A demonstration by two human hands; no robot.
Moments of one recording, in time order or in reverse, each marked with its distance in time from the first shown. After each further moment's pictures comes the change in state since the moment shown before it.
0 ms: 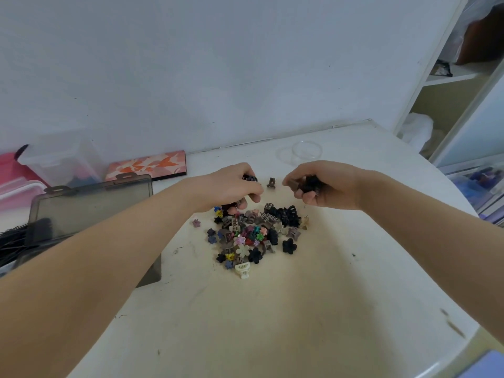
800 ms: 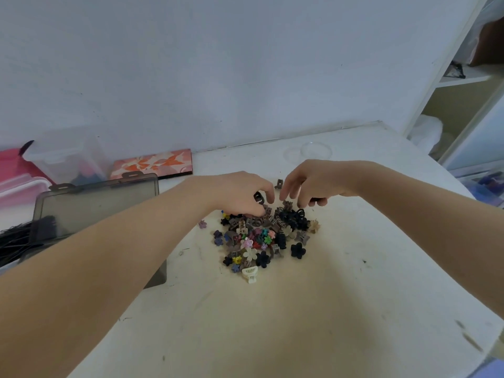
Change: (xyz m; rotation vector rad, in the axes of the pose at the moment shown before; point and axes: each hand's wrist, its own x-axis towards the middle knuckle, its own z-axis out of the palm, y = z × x) left_hand 0.012 -0.003 -0.006 0.801 -0.148 0.158; right_hand 0.011 -0.023 0.023 -1.019 0.023 -0.043
